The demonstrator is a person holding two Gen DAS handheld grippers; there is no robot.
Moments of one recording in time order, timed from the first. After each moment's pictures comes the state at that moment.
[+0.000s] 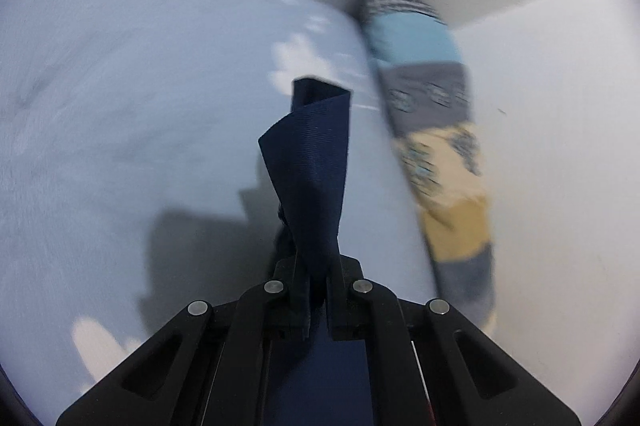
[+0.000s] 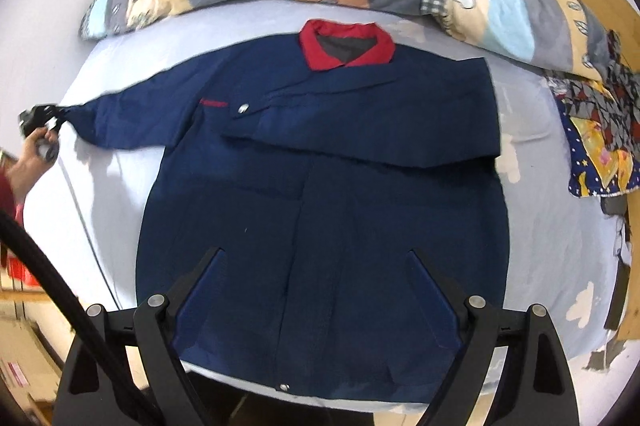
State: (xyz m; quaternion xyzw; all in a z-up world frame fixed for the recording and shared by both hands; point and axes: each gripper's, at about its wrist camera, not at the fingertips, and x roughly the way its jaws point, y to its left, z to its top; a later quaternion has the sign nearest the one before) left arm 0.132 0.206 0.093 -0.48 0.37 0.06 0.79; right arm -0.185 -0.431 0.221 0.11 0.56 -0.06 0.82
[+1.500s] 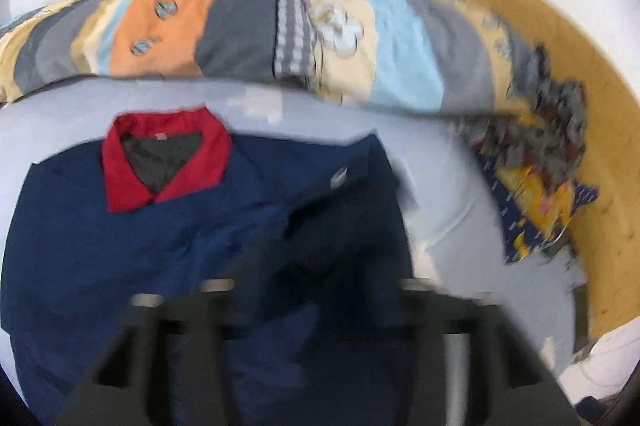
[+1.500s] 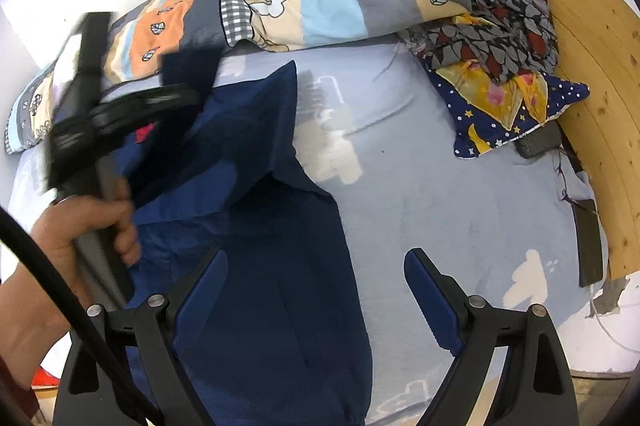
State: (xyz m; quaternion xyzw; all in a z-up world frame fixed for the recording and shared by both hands) left arm -0.043 -0.569 0.137 0.04 0.50 -0.30 0.81; right arm -0.258 -0.643 0.213 0.18 0.51 -0.22 0.81
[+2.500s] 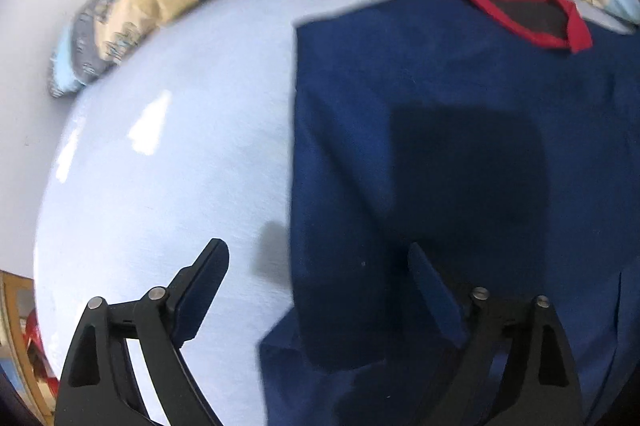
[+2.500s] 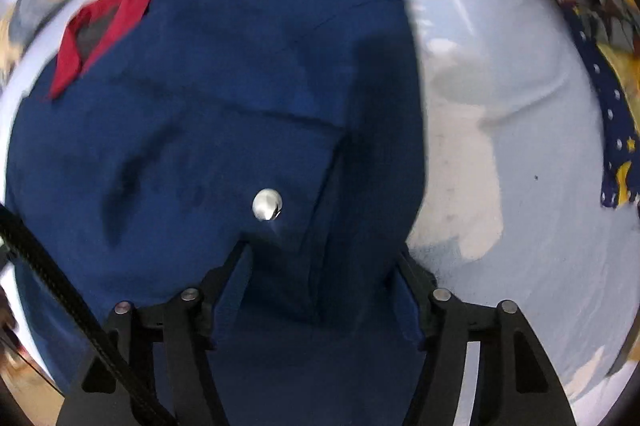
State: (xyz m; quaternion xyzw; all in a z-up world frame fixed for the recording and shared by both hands) left arm 0.045 -0.247 0.039 0.22 0.52 -0.08 0.82; right arm -0.075 -0.684 0.032 0.18 0.65 -0.14 0.72
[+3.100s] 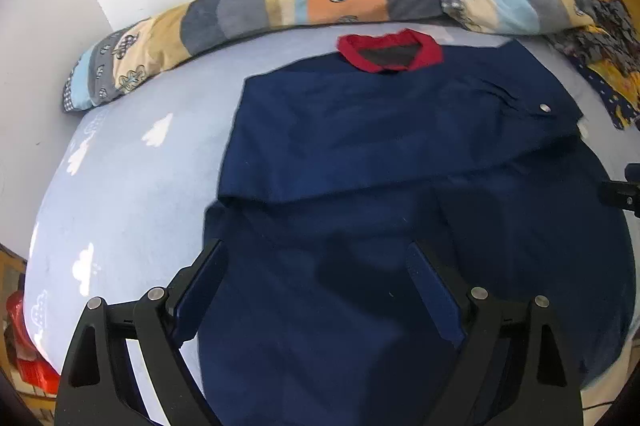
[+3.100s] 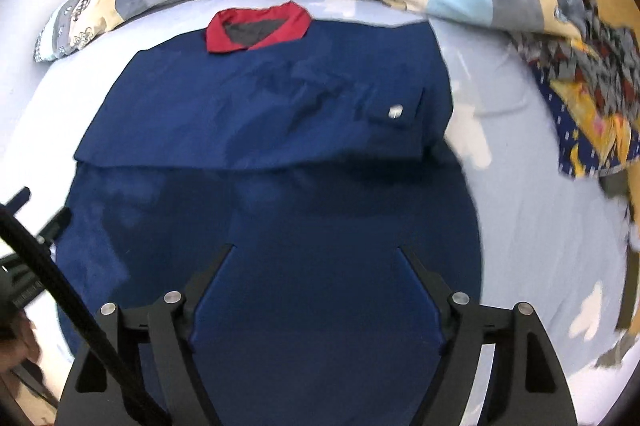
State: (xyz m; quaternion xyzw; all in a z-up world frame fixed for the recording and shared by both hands) left arm -0.151 -0.276 0.127 0.18 0.45 -0.16 0.86; right arm -0.192 -0.533 0.135 0.12 0.56 -0.11 0.82
